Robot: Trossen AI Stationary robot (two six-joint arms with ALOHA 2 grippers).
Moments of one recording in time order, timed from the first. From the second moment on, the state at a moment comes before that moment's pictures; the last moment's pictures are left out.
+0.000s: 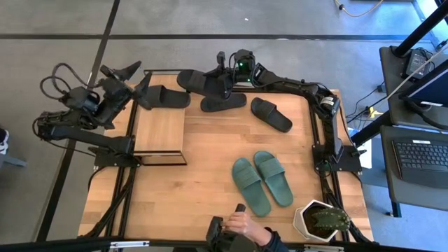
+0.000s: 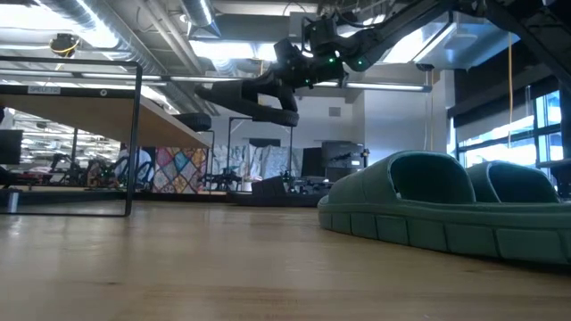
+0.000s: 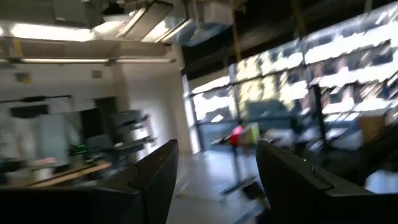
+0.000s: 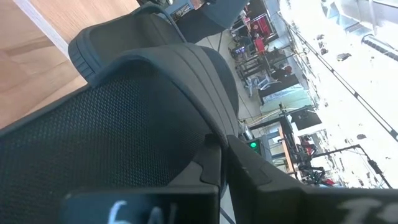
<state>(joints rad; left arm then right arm) -0.04 0.65 0.96 0.16 -0.89 0.56 -0.56 2.04 1.67 0.19 -0.42 -1.16</state>
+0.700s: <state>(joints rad) 0.23 0.94 1.11 -0.49 -0.91 0.87 -0.51 1.91 1.67 -0.05 -0.52 -1.11</state>
